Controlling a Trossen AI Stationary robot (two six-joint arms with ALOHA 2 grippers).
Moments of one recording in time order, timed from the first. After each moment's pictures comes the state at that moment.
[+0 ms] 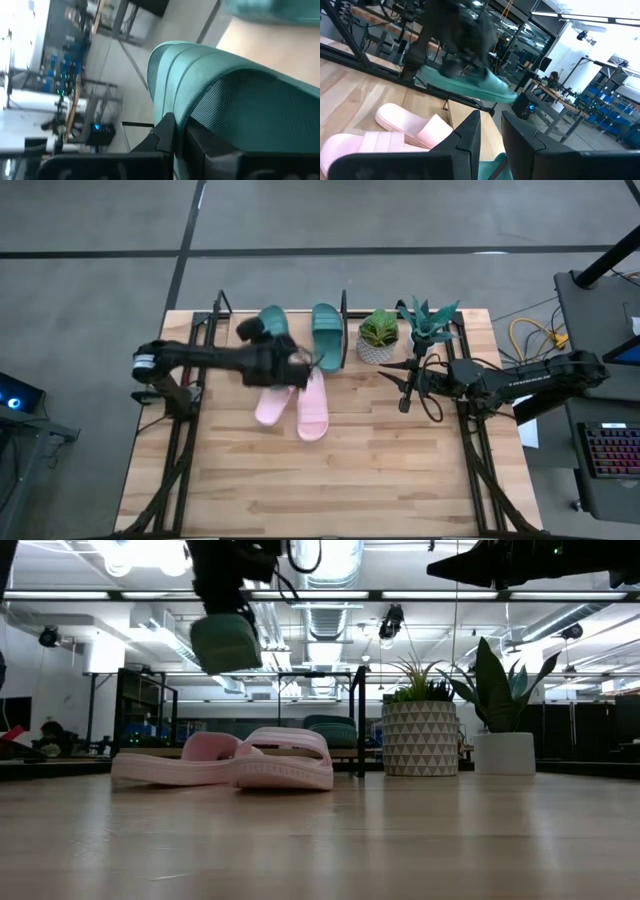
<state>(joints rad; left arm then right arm) 0.02 1.67 1.53 -1.48 -1.11 -0.55 0.09 0.82 0.40 0.45 0.34 -0.51</state>
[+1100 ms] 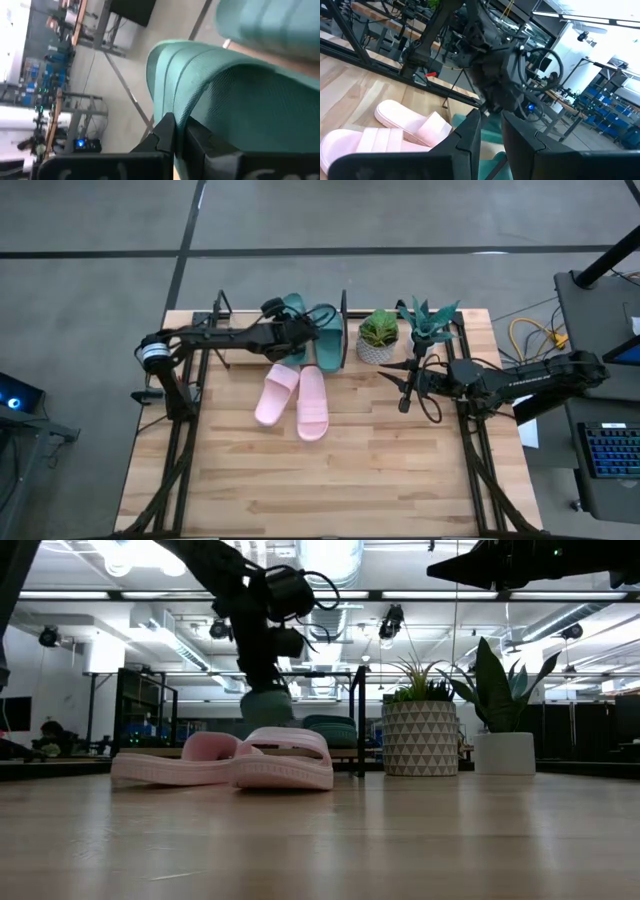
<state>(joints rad) 0.34 1.72 1.25 -0.46 -0.97 0.22 0.09 0.82 0.40 0.45 0.34 -0.53</state>
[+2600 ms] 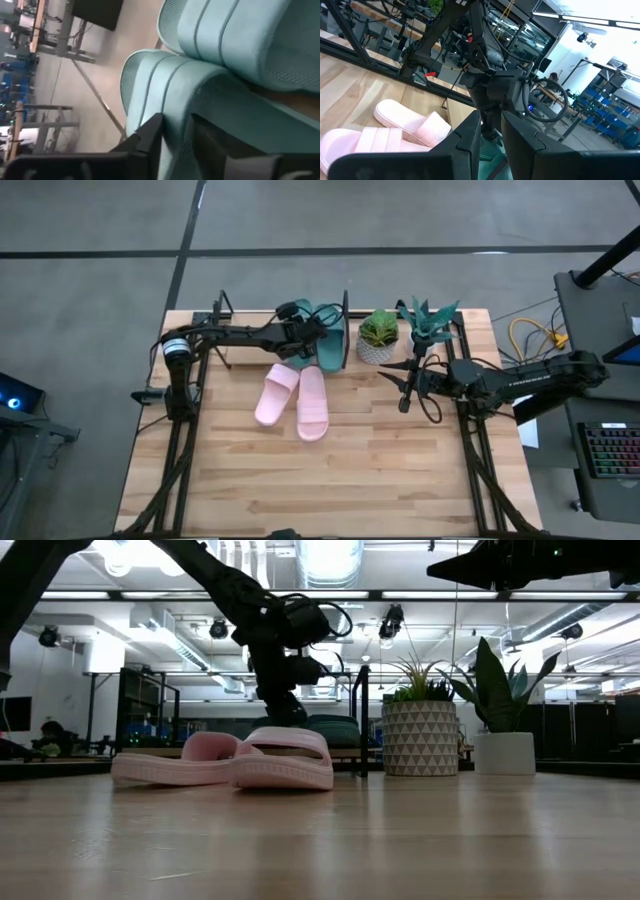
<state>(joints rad) 0.37 1.88 1.31 -0.38 -0.78 0.25 0.09 0.82 0.40 0.45 0.34 -0.54</state>
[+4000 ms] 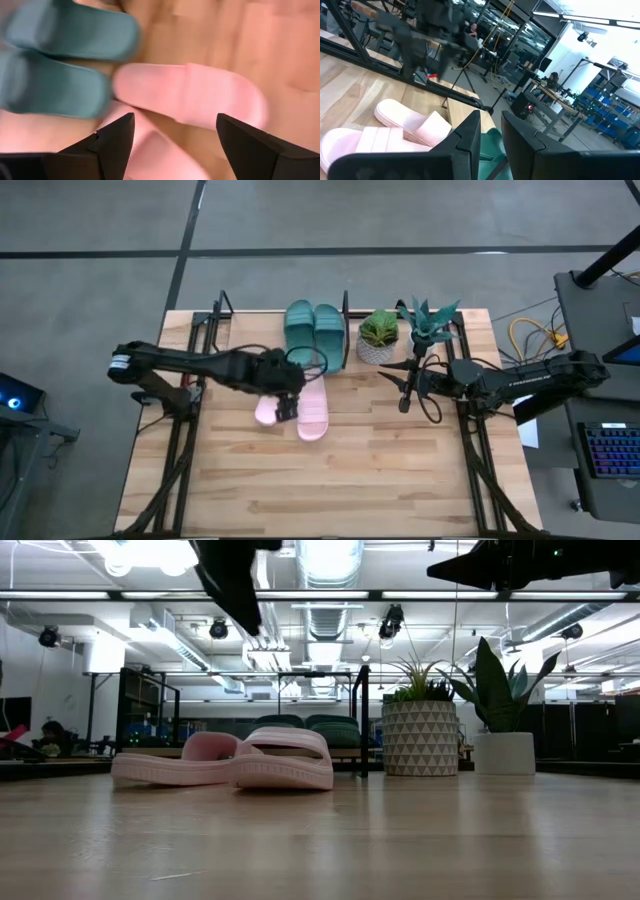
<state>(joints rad) -0.09 1.49 1.40 -0.96 -0.30 -0.24 0.09 0.82 0.40 0.44 0.34 -0.53</state>
